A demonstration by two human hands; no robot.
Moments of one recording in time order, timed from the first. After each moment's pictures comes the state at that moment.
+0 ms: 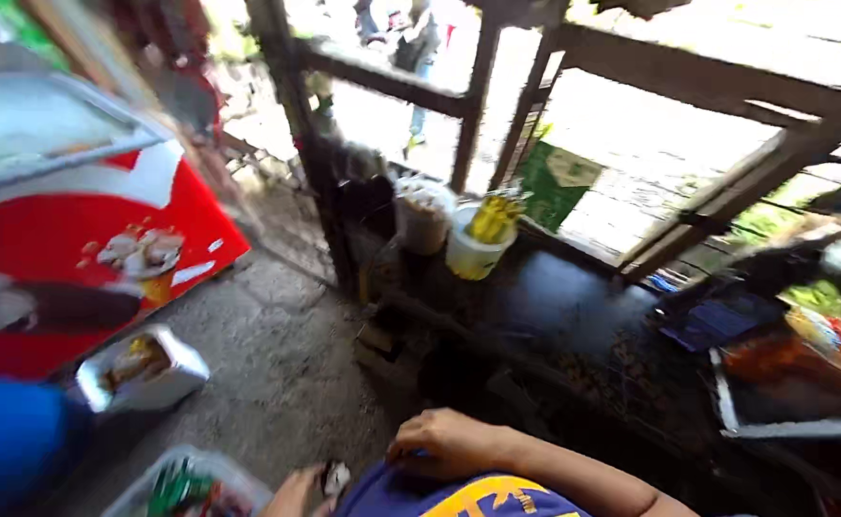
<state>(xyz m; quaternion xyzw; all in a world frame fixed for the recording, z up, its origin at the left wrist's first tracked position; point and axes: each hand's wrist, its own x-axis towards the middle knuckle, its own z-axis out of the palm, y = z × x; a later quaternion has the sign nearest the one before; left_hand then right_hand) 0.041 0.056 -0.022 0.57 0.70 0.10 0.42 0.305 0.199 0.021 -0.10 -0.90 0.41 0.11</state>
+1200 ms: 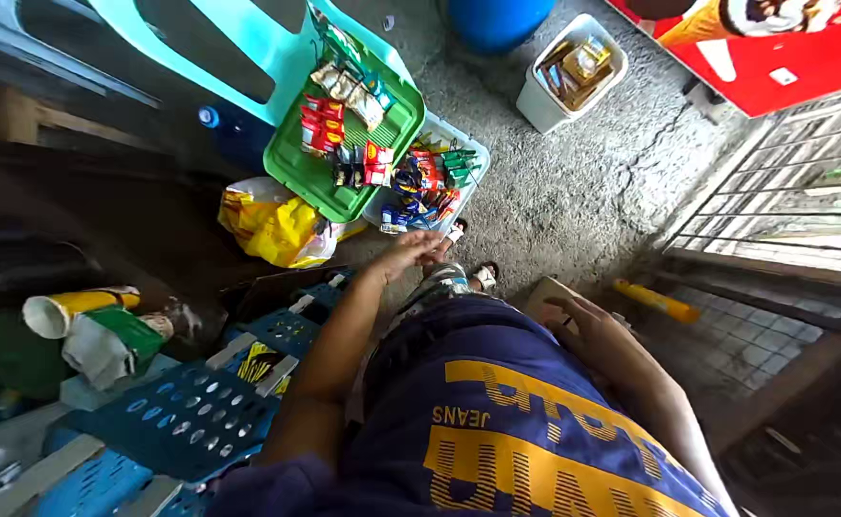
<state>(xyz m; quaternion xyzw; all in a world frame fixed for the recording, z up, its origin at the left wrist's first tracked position) -0.138 -0.075 -0.143 -0.17 0.62 0.65 0.39 -0.097 0.280 -0.043 0.09 -0.86 0.25 -0.44</state>
